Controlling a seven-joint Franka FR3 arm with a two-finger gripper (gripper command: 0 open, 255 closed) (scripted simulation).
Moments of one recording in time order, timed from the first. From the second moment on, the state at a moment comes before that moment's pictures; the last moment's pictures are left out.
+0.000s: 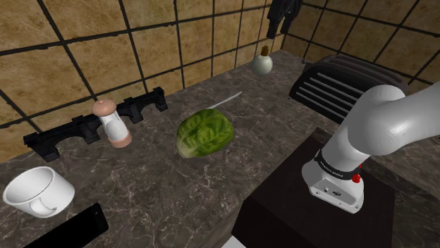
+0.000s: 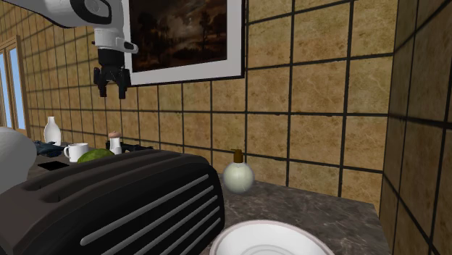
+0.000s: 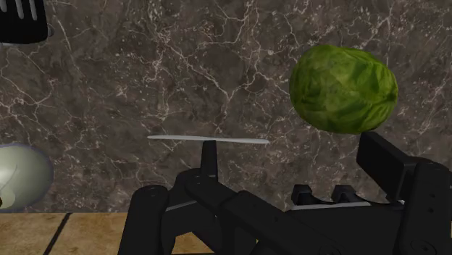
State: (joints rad) arm -0.02 -0.75 -0.01 -2.28 0.09 1.58 -0.02
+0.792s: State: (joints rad) arm -0.08 -0.54 -0.17 -2.26 0.00 1.75 -0.20
